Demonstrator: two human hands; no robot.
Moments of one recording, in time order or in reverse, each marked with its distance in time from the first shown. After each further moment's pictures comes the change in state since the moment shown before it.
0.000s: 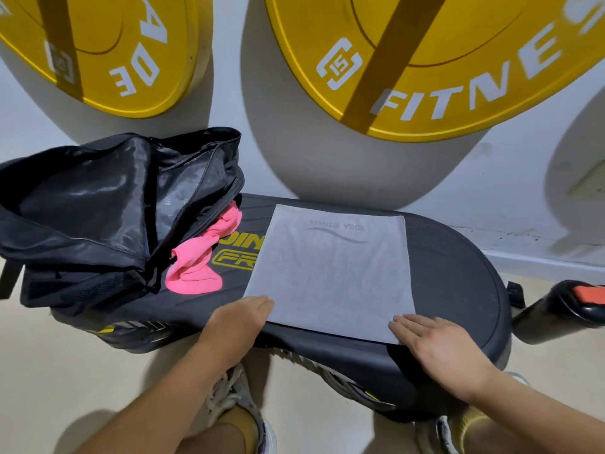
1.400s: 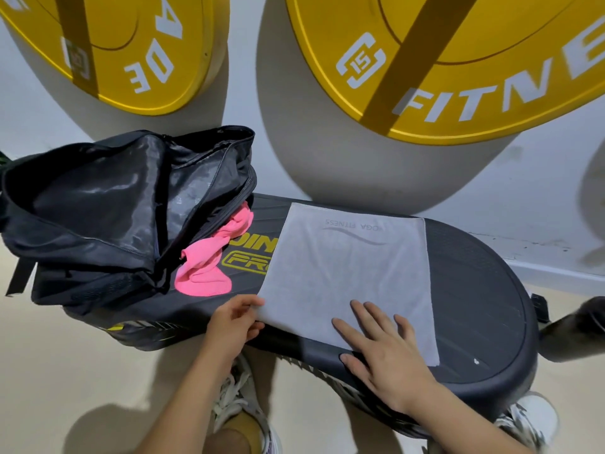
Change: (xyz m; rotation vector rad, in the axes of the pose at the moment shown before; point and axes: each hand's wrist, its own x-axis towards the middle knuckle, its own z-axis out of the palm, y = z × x) left_hand 0.000 0.003 0.002 -1.489 0.166 -0.960; right_hand 0.053 -0.067 0.025 0.212 -0.180 0.226
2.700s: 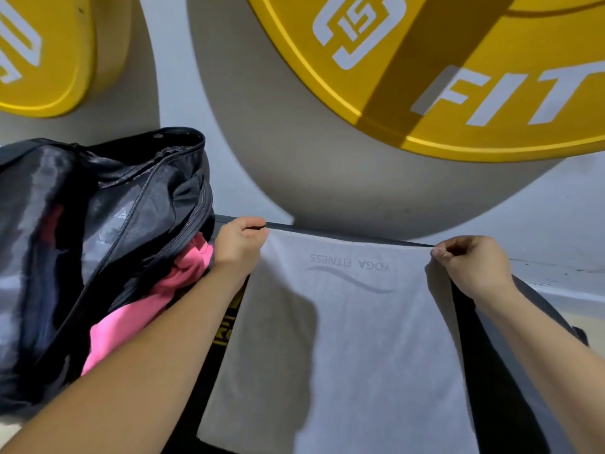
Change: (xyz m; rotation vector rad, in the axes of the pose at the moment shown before) left_hand 0.212 0.104 0.096 0.224 0.101 0.312; right_hand 0.175 0.170 -0.072 0.706 0.352 0.736
